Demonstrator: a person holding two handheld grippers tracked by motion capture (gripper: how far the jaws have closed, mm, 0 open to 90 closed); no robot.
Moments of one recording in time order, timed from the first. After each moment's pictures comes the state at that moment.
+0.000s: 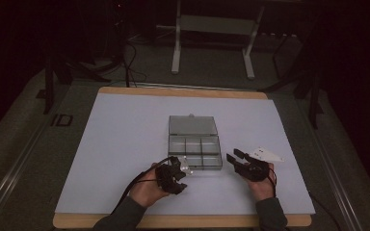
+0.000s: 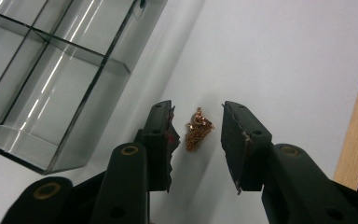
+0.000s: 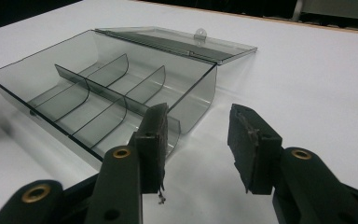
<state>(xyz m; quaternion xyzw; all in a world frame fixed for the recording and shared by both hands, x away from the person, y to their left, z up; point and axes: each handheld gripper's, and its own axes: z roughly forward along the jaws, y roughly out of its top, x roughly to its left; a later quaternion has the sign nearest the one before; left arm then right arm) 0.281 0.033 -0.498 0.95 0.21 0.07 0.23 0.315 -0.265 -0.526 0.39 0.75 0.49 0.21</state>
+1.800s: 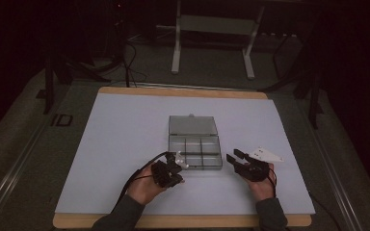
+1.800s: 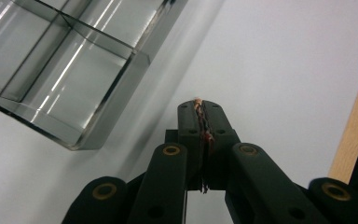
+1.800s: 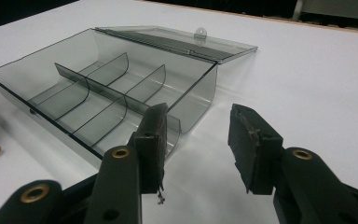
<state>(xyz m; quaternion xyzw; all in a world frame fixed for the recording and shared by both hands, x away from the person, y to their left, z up) 0.288 0.047 -0.488 0.94 0.25 0.05 0.24 0.315 -0.264 -0.526 0.39 0.75 0.49 0.21</state>
